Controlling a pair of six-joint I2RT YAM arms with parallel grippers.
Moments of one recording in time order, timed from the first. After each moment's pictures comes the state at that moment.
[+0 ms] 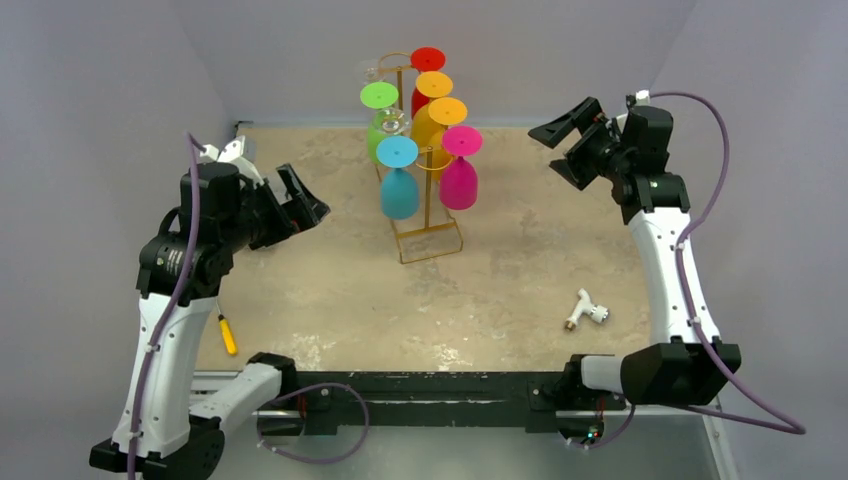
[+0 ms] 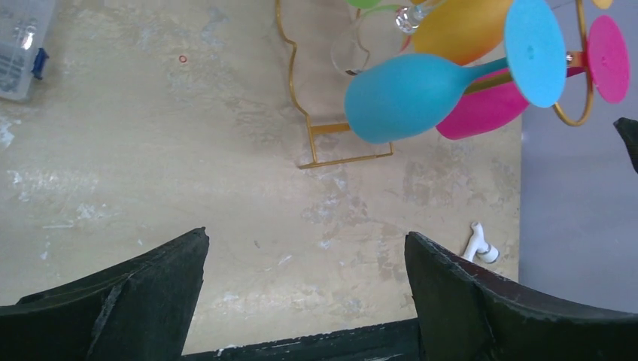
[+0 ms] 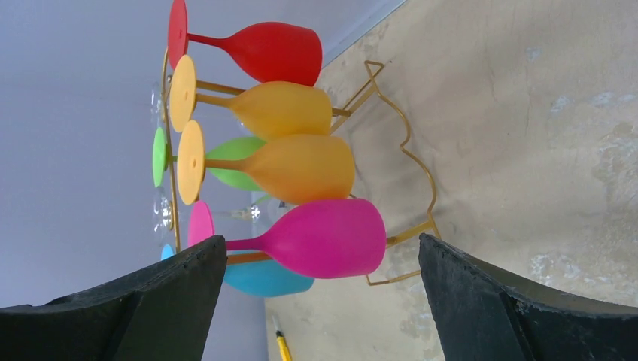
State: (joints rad) left arm -0.18 0.94 1.44 -1.09 0.09 -0.58; right arm -0.03 1.30 1.42 -0.54 -0.41 0.88
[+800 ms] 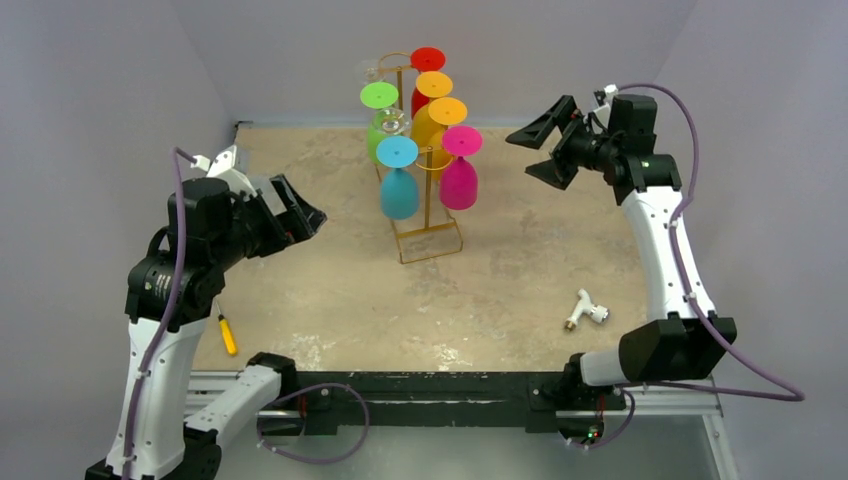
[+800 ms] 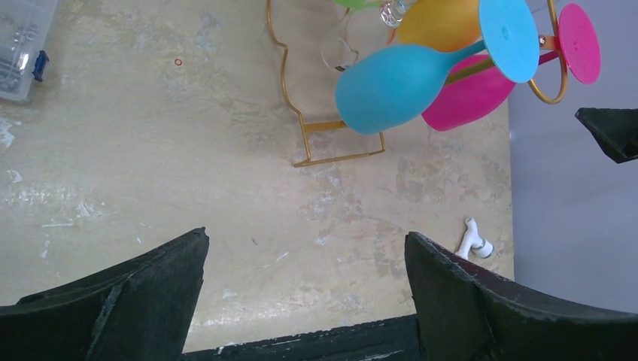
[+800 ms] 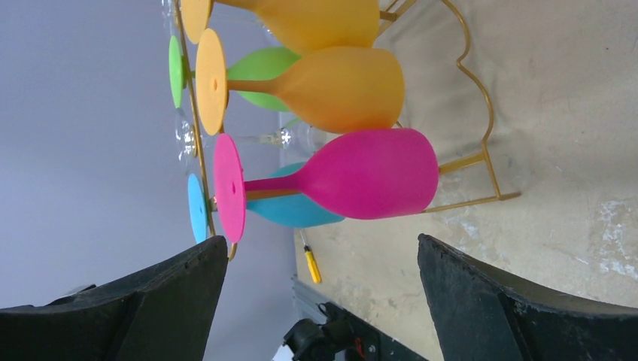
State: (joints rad) left arm -0.22 0.89 1.44 -1.09 0.09 -0.59; right arm 0.01 1.41 1.55 -0.68 -0.62 0.88
